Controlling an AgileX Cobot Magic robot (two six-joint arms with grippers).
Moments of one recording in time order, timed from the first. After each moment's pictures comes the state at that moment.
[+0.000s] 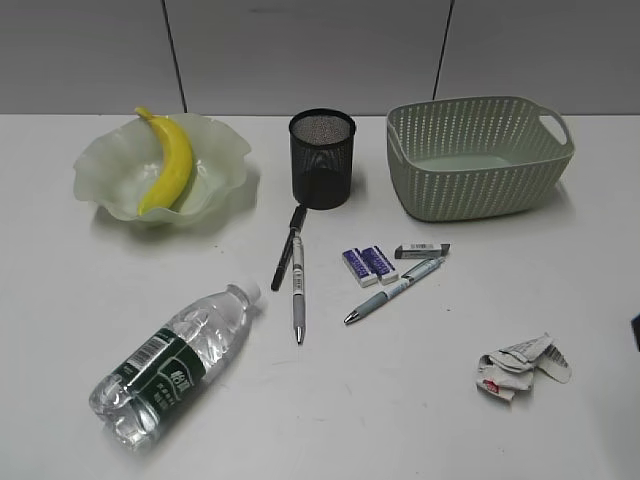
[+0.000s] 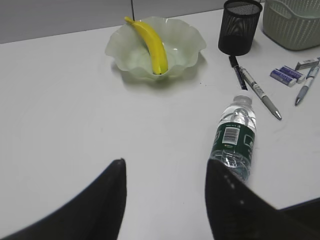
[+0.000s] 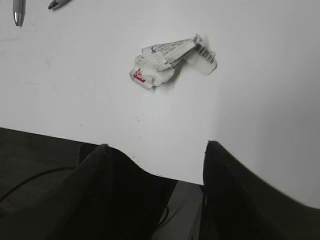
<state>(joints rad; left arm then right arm) -0.19 0.01 -0.54 -0.07 1.06 0.06 0.11 0.96 -0.65 0.31 0.93 -0.11</state>
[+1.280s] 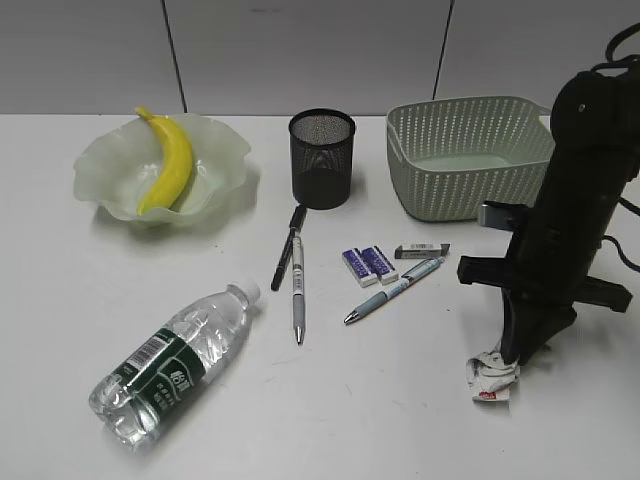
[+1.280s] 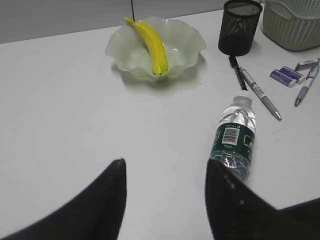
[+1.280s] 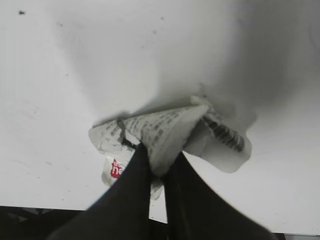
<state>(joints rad) -0.19 0.01 -0.54 -0.07 1.06 0.06 0.25 2.04 -1.16 0.27 1.04 0.21</state>
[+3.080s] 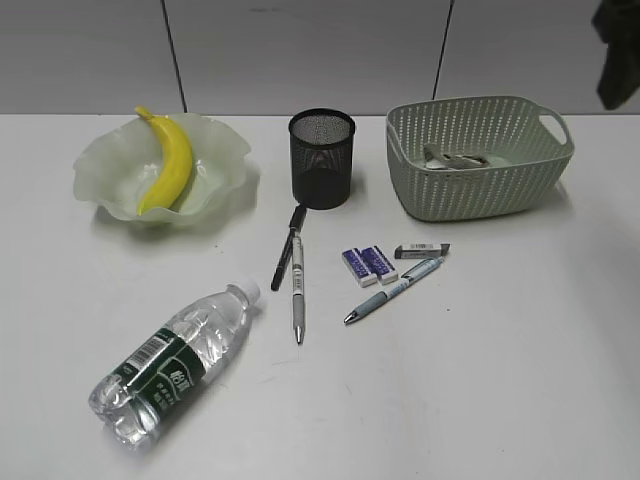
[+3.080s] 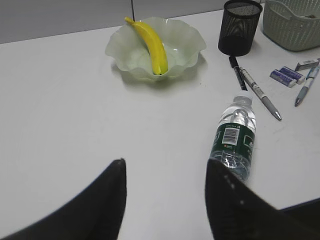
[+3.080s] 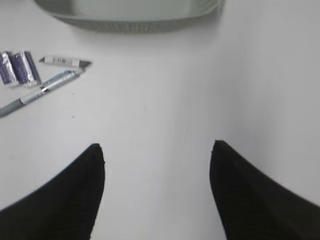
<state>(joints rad) -0.19 0.01 -0.54 -0.07 1.06 0.06 0.25 1.57 -1.49 -0.08 1.19 0.09</state>
